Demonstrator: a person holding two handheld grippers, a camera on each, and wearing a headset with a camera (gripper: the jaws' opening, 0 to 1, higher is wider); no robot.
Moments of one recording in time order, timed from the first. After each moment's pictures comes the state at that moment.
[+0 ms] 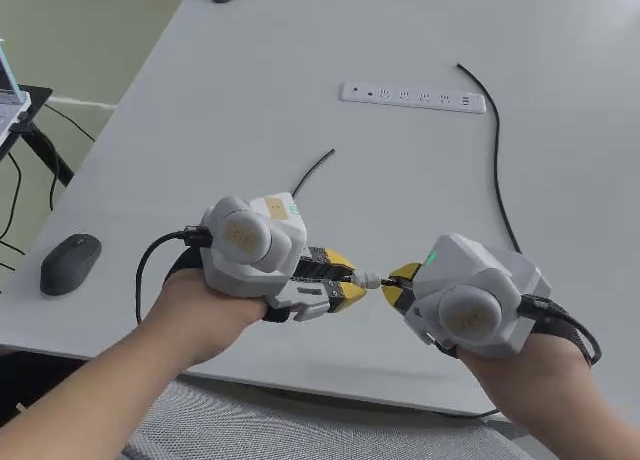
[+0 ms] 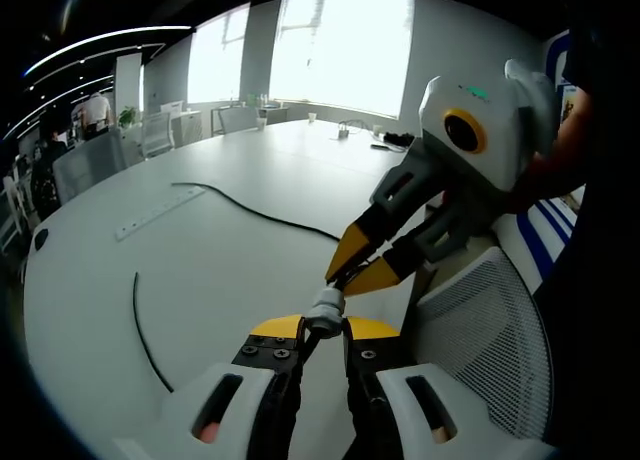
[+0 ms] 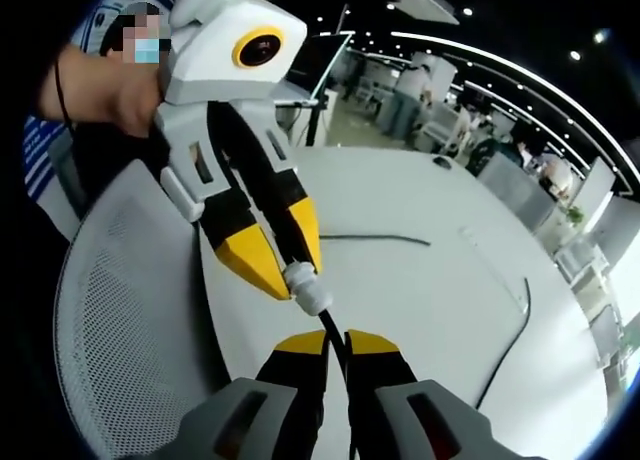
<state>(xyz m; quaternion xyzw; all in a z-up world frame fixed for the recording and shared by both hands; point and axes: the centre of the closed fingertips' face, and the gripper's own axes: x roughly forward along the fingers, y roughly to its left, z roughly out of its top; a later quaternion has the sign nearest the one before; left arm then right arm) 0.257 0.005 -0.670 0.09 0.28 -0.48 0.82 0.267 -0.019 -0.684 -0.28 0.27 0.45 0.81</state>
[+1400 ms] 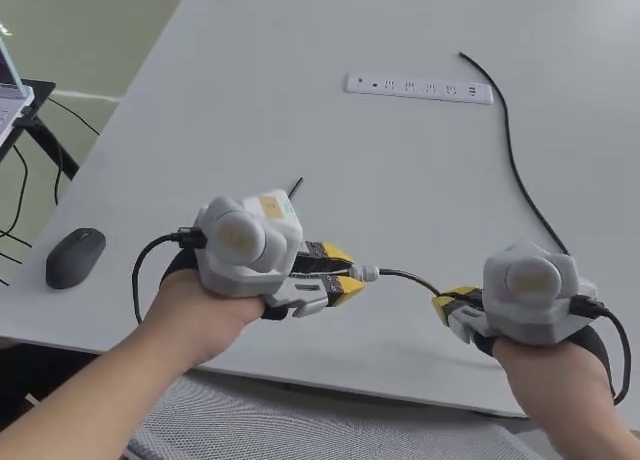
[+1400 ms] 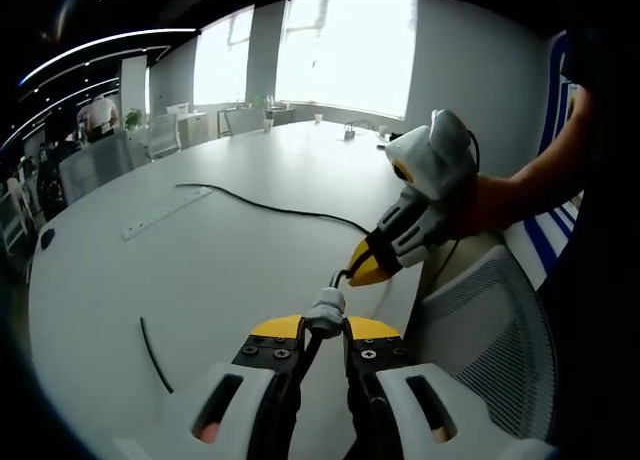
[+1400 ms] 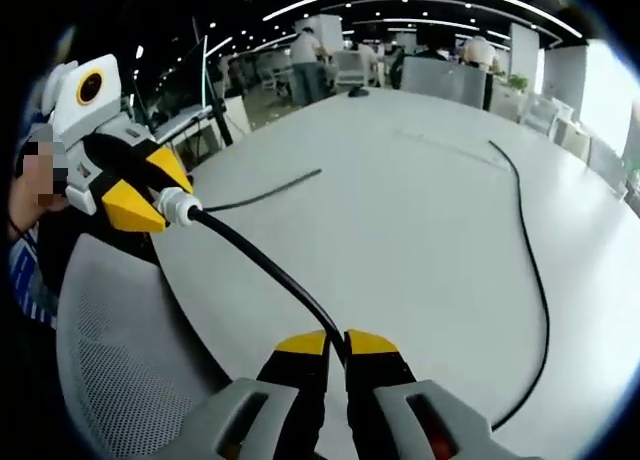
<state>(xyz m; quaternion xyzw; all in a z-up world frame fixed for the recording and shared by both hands) 0.257 0.007 -0.672 0.09 0.28 -0.47 0.83 0.278 -0.084 -0.750 -0.09 0.40 0.33 0.85</state>
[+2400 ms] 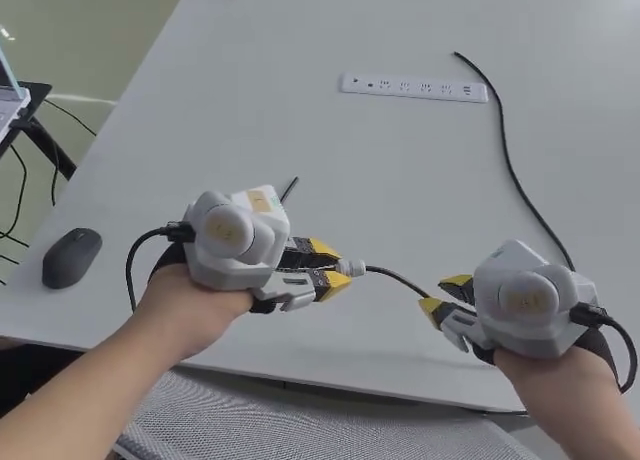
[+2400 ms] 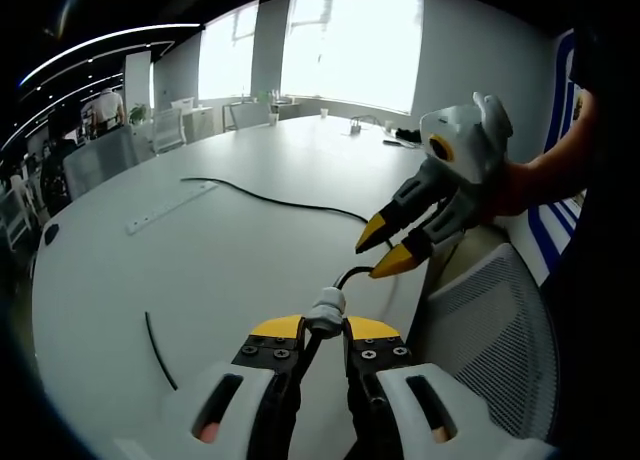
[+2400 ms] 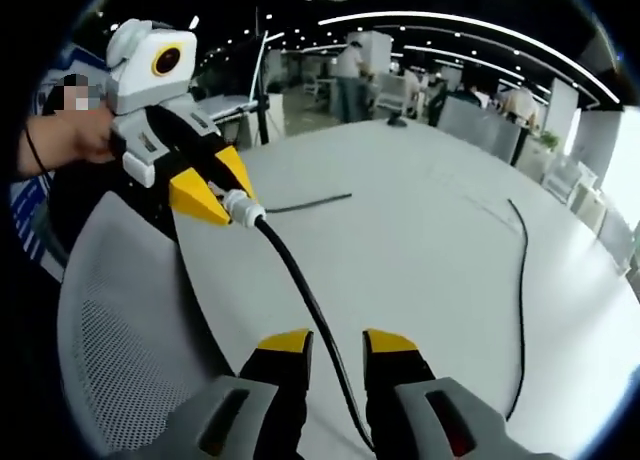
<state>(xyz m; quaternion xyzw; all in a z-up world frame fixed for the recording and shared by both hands) 0.259 0.011 -0.674 0.10 0.29 -0.46 0.83 0.269 -0.067 -0.702 -0.18 0.30 0.41 0.84</state>
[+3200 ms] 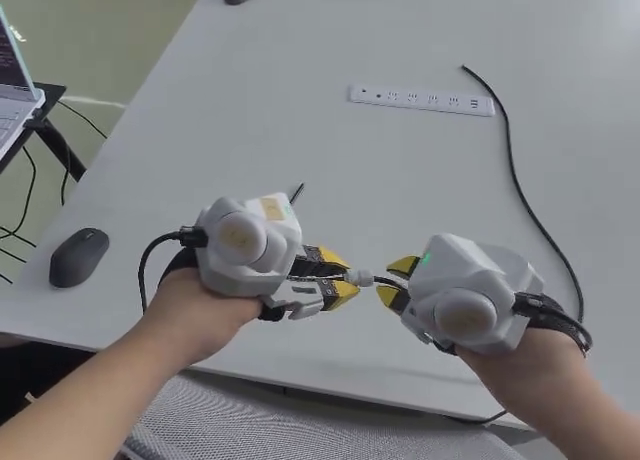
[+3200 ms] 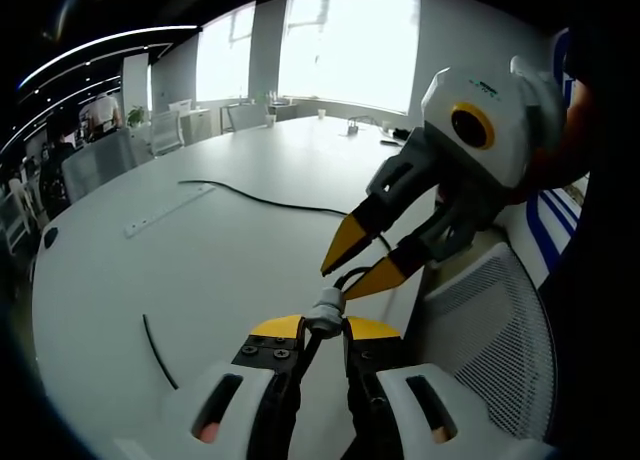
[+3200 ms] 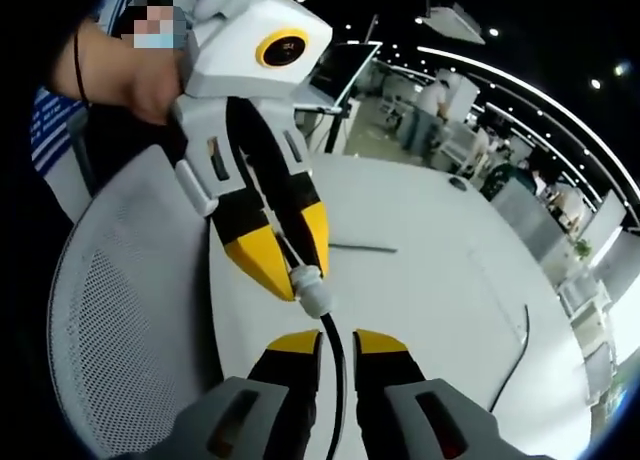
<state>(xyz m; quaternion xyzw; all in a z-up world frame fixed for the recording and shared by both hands) 0.256 0.010 -0.673 0.10 0.28 -0.46 0.83 0.262 -0.007 -0.682 -0.32 0.22 0.49 0.78</state>
